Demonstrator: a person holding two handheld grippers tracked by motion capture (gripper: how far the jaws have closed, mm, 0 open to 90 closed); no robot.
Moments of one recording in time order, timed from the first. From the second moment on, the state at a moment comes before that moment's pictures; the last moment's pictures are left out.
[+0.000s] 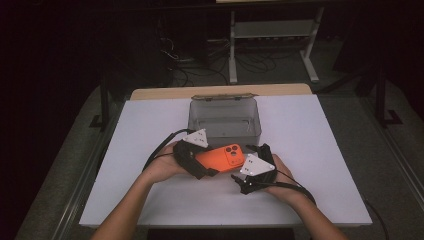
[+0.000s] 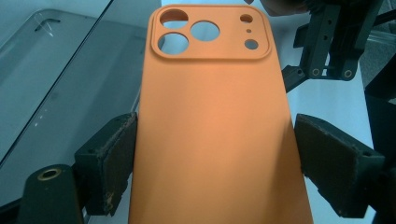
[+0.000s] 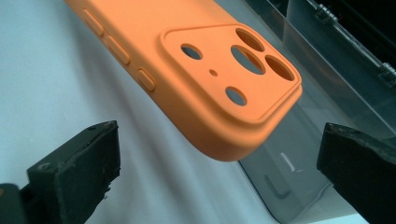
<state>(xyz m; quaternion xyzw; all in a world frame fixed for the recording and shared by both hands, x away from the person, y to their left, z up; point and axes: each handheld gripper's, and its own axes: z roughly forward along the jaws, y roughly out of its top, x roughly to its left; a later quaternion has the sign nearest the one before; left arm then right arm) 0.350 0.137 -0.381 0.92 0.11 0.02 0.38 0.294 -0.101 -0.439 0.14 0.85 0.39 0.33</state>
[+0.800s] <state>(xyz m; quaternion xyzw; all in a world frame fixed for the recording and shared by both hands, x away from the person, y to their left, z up) 0.348 0.135 -0.383 0.92 0.11 0.01 0.37 0.285 -0.094 -0.439 0.08 0.84 0.34 0.41</state>
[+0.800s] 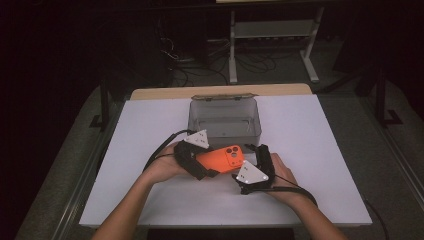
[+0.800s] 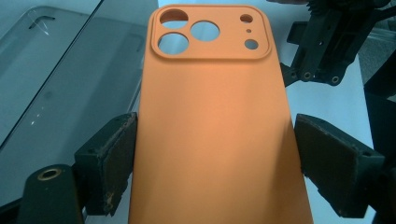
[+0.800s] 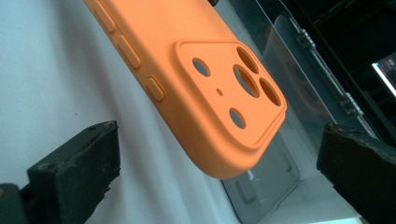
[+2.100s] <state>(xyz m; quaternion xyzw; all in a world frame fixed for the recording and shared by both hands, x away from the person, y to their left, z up) 0.349 0.135 -0.383 0.92 0.10 0.01 0.37 0.271 -0.083 -0.443 -0.03 0.81 0.26 0.52</state>
